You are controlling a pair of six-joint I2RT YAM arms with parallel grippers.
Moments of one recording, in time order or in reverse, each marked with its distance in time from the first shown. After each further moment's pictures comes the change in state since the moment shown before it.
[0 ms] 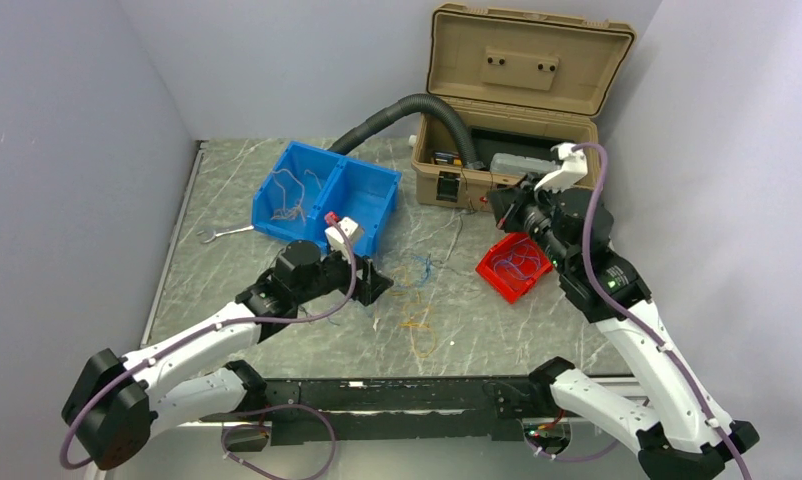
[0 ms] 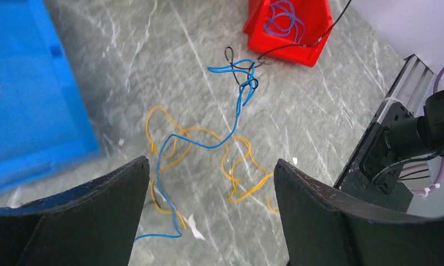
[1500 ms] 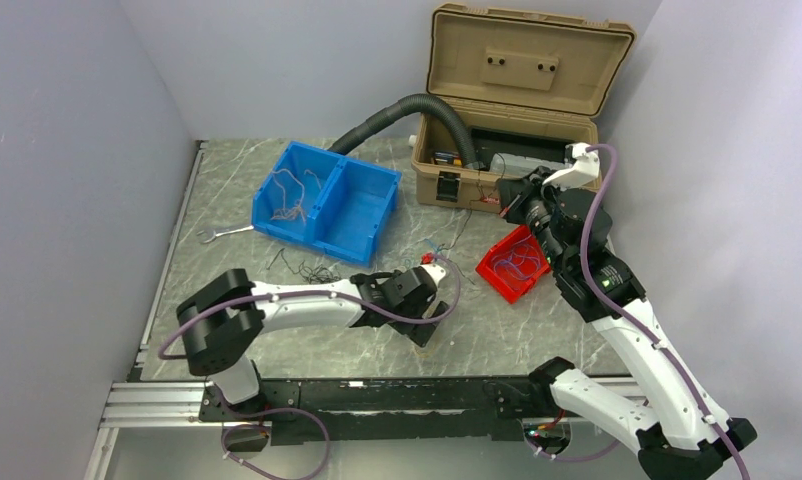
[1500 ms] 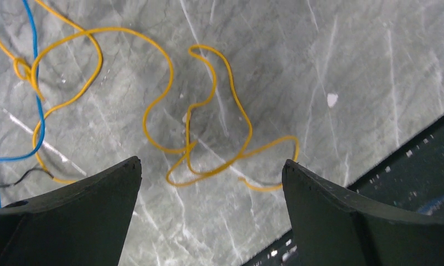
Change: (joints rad) left arm -0.425 0.647 0.451 -0.457 -0.339 -0.117; right arm 0.000 0.013 0.005 0.117 0.141 0.057
